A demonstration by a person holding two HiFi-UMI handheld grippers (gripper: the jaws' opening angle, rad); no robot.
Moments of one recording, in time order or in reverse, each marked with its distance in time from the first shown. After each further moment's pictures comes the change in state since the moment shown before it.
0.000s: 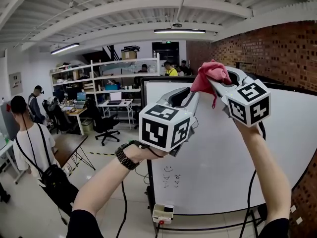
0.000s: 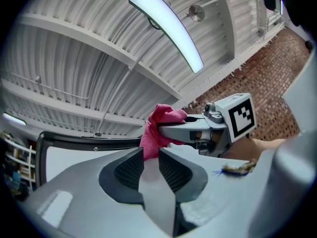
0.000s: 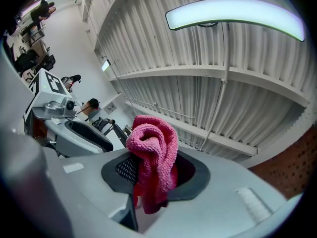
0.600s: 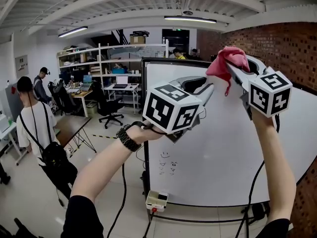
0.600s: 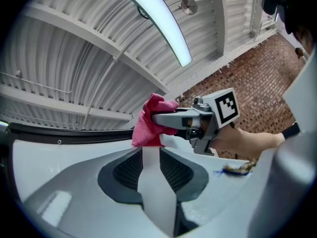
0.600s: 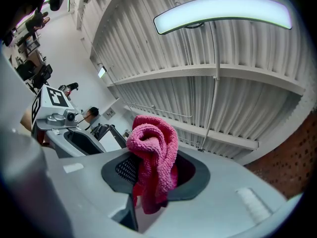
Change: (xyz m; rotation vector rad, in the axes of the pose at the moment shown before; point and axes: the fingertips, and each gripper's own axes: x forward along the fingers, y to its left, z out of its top) left arm 0.034 -0.028 -0.034 0.039 0.075 -0.152; right arm -0.021 -0.033 -0.027 0.084 -0.035 0.002
